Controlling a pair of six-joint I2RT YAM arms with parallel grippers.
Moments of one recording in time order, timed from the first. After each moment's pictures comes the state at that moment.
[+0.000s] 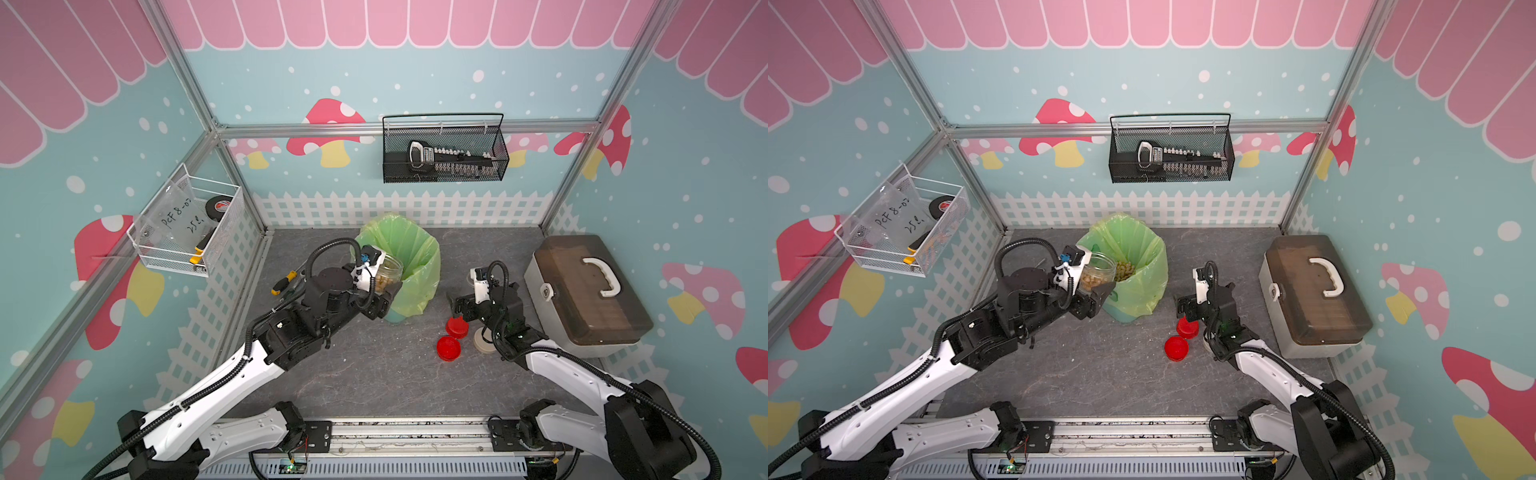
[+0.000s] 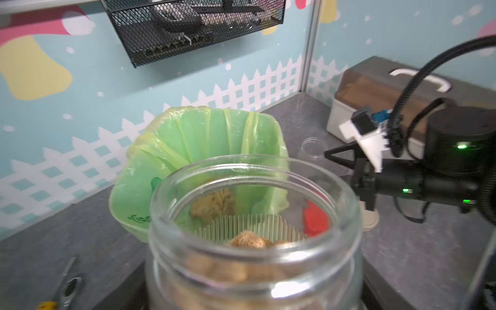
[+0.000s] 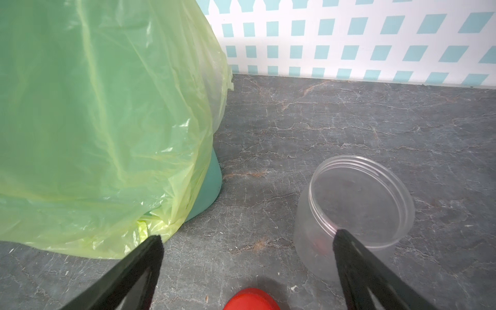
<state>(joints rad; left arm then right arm) -0.83 1.08 1.20 -0.48 -0.27 0.00 0.40 1.16 0.51 0.27 -0.02 0.15</state>
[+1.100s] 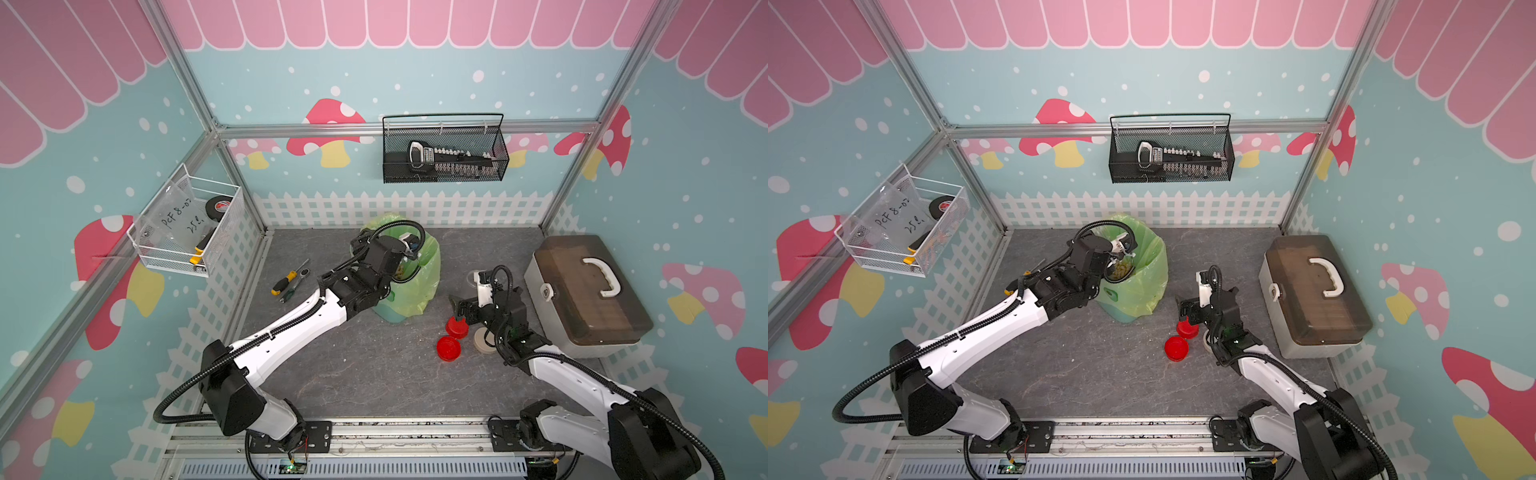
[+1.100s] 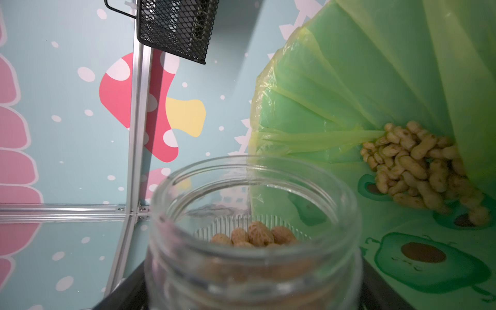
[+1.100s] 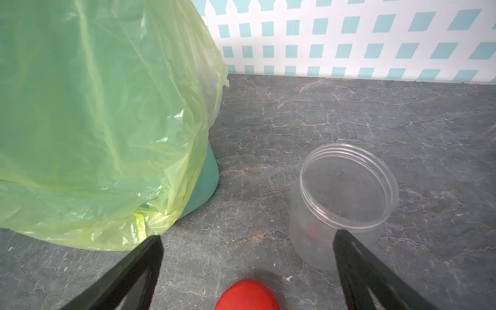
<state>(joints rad) -0.77 1.52 1.42 -0.41 -0.82 0.82 0.39 1.12 0.46 0.28 -0.02 0.16</state>
